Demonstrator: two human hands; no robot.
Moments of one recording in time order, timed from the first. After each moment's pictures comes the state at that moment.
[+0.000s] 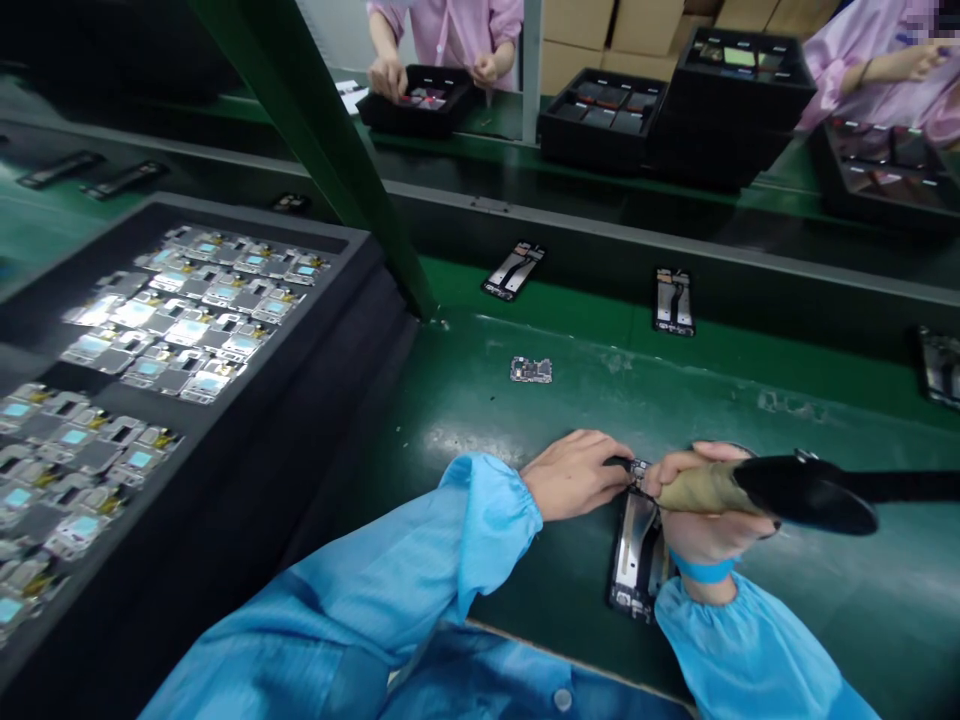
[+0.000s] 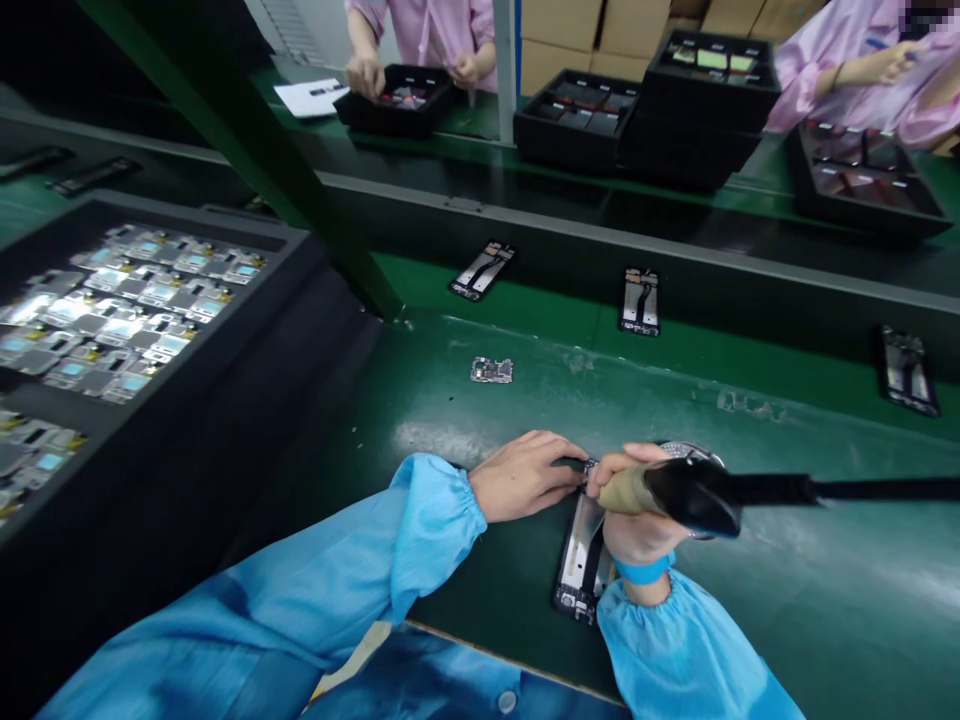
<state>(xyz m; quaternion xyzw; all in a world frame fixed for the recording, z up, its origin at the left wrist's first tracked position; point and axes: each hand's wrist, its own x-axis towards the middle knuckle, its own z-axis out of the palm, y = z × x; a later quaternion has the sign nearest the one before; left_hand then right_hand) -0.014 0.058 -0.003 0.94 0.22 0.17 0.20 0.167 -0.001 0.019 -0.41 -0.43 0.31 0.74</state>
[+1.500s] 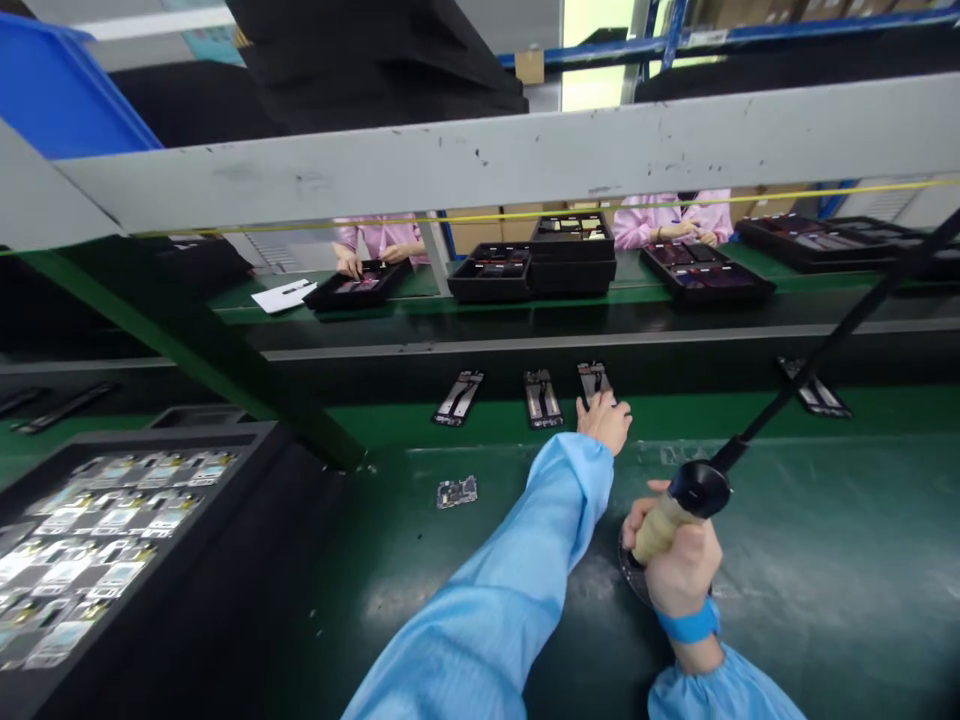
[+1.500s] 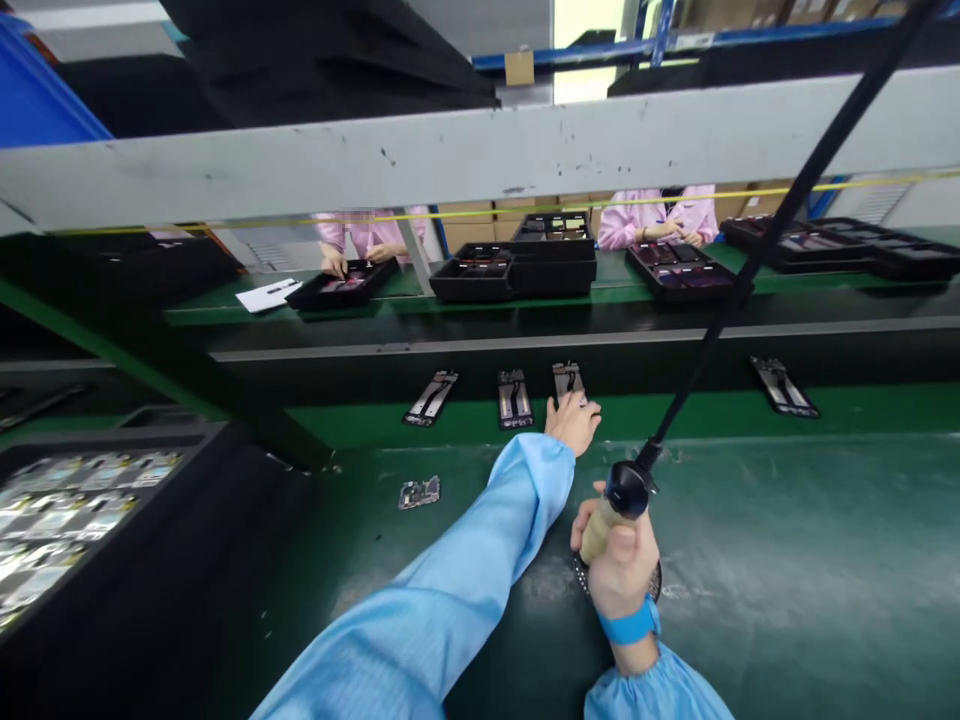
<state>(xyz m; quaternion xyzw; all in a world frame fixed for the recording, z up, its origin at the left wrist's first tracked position) 0.228 0.224 -0.009 0.89 0.40 0.16 0.12 0.214 0.022 0.011 -0.46 -0.33 0.21 0.80</state>
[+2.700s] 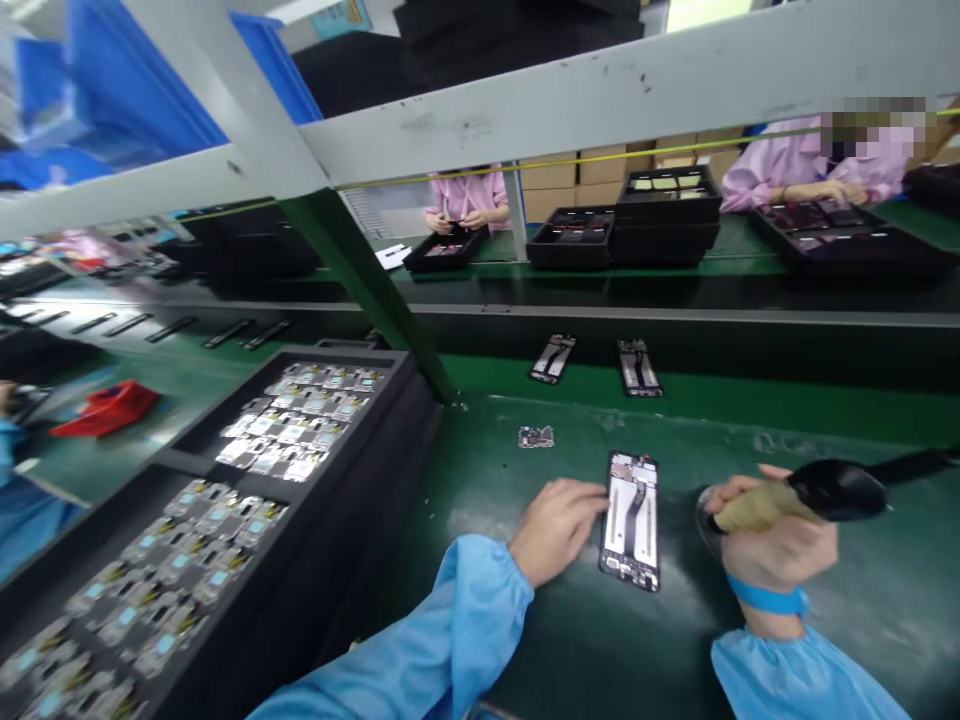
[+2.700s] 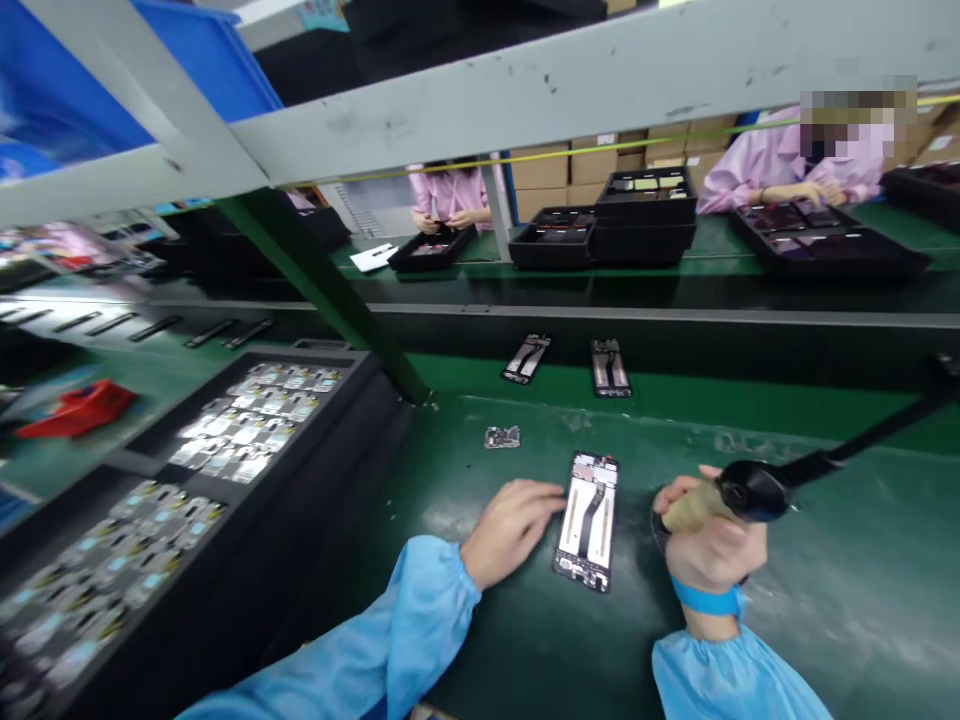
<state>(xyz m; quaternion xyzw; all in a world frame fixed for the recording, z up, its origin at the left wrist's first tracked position) -0.054 0.060 -0.021 0.90 0.30 0.27 0.16 0.230 0.029 0.002 -0.45 -0.31 0.16 0.83</state>
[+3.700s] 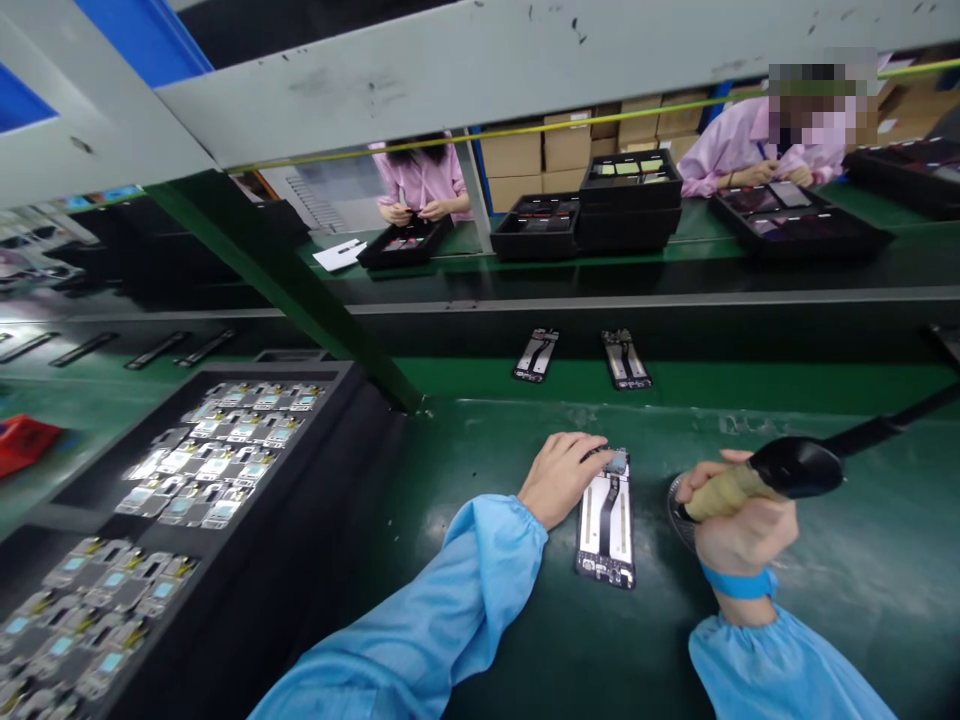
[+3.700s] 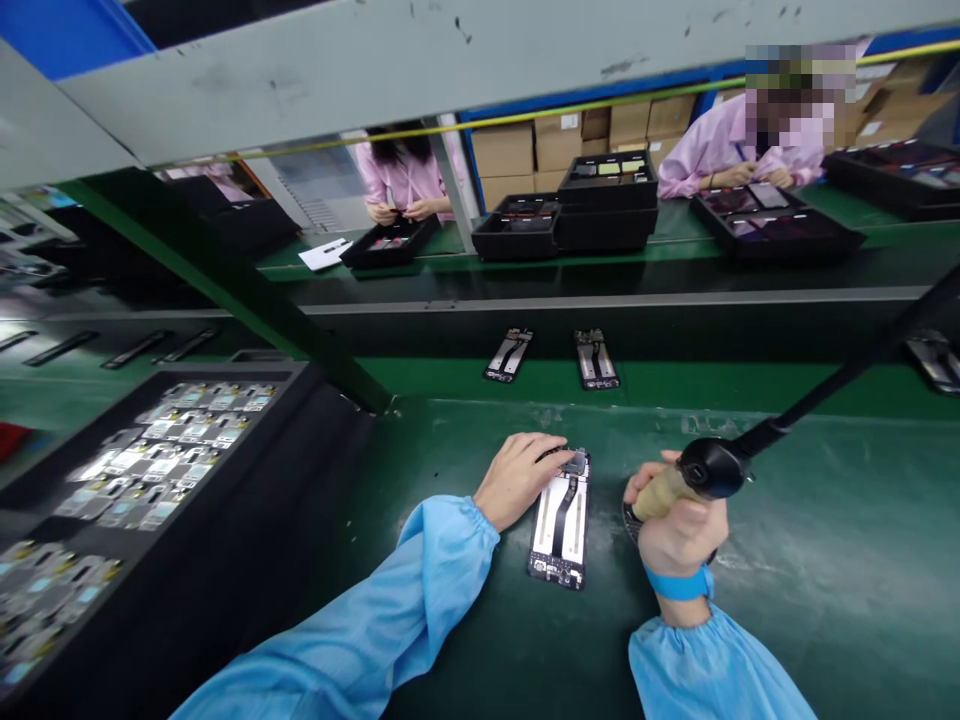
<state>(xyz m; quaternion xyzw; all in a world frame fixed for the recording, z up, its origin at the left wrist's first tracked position) 0.006 0.125 -0.011 0.94 0.29 0.16 0.05 0.217 0.027 0.017 -0.48 -0.33 0.14 0.80</state>
